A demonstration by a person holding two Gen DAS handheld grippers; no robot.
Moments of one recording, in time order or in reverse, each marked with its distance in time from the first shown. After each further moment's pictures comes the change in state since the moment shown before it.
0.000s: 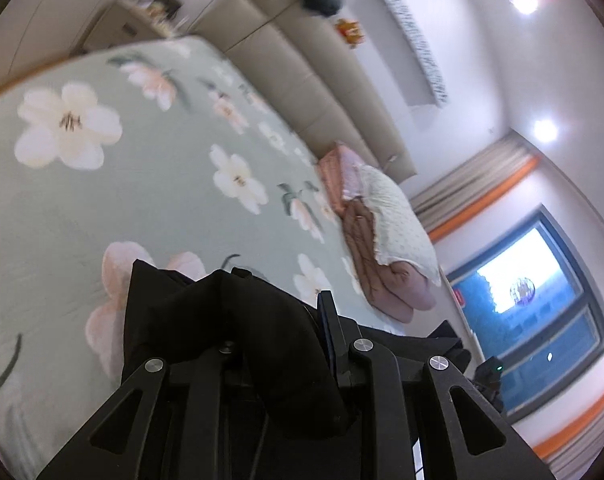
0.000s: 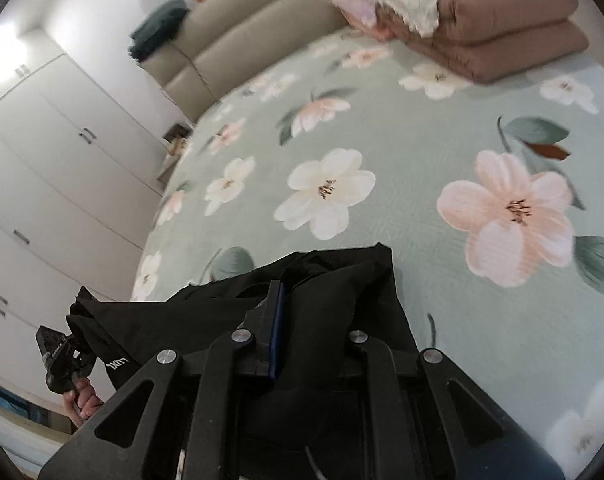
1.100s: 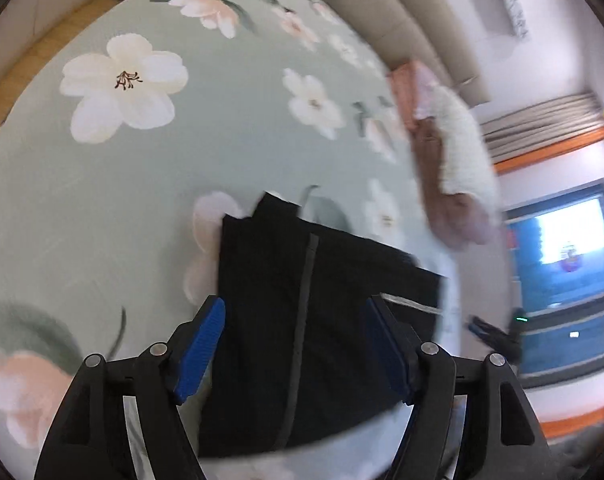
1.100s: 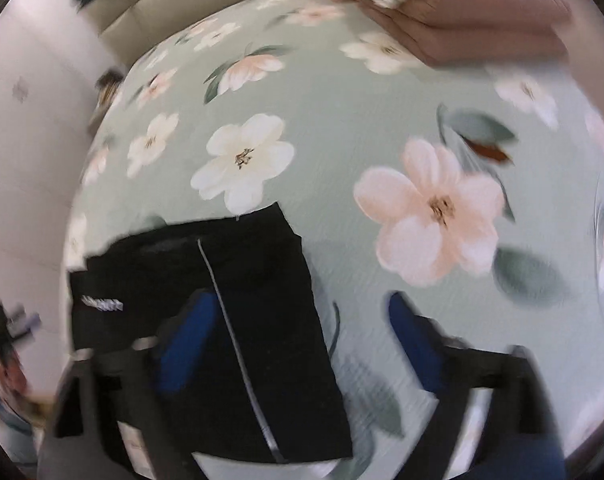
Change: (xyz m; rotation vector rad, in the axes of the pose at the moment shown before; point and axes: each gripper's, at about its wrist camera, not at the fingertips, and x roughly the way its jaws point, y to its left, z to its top) left arm 0.004 0.018 0.061 -0.043 0.407 0.265; right arm -0.001 -0.007 0.033 -0.107 0.216 -0.291
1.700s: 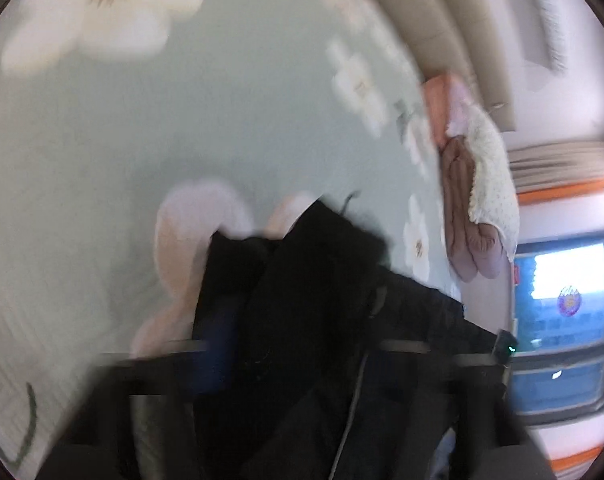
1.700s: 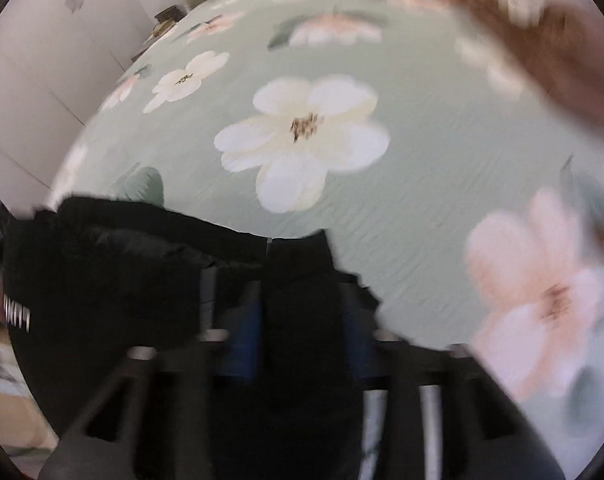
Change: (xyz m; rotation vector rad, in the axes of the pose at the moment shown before) left arm 0.127 0.034 0.019 -0.088 -0.030 -0.036; right arm 0.130 0.048 0.020 -0.316 -0.029 0.006
